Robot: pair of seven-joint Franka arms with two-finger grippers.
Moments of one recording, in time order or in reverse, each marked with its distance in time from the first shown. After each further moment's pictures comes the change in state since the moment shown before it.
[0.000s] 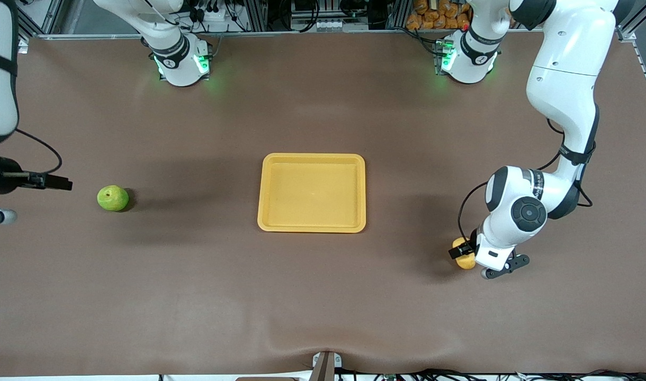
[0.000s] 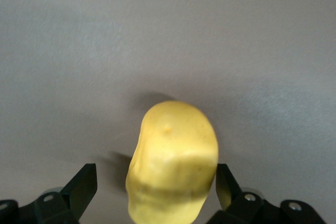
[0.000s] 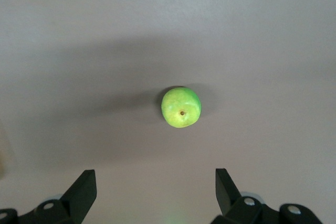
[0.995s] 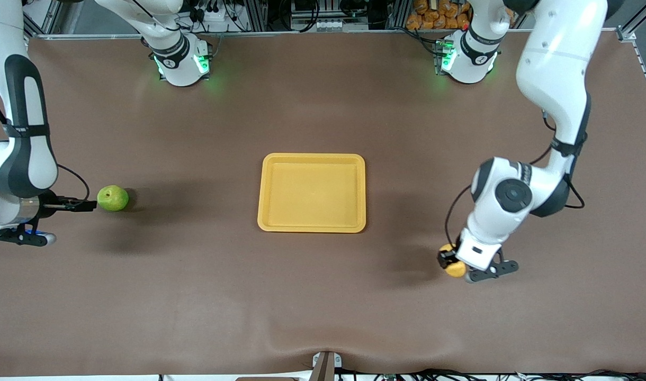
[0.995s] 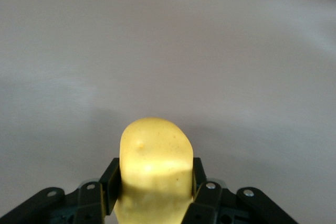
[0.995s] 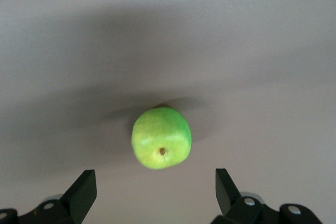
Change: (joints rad) left arm -0.129 -0.106 -0.012 0.035 0.021 0.058 0.004; right arm -0.064 0.182 -0.002 -0.114 0.001 0.223 0.000
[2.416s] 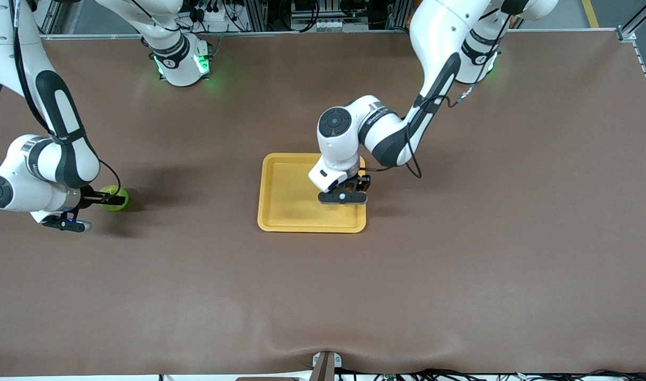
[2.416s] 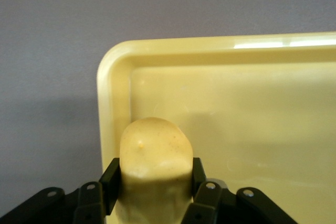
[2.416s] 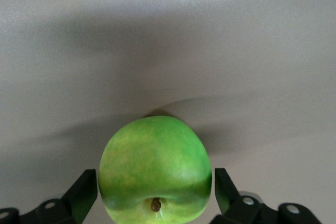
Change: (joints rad) left arm -0.491 0.089 0.013 0.074 0.082 -0.278 -0.271; right arm -0.015 0.000 0.005 -0.310 0.023 0.339 -0.001
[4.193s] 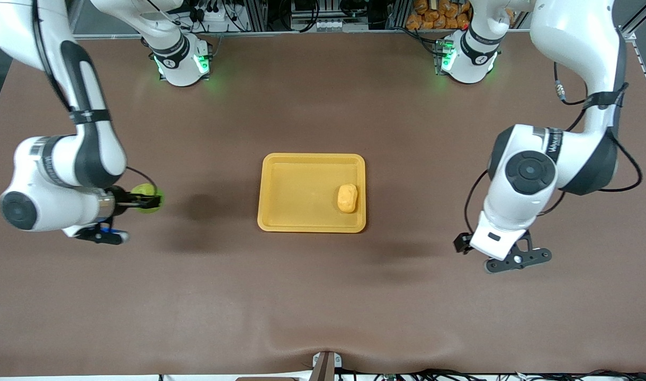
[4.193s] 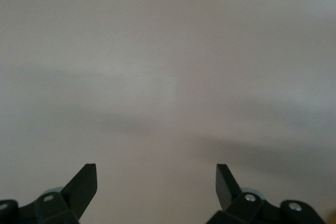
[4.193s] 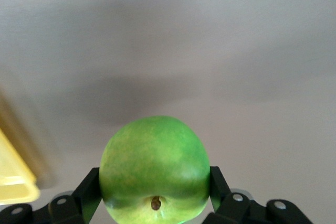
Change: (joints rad) left arm 0.491 -0.204 0.045 0.057 0.026 -0.196 0.369; right arm 0.302 -0.042 0.028 0.311 0.137 -0.456 0.281
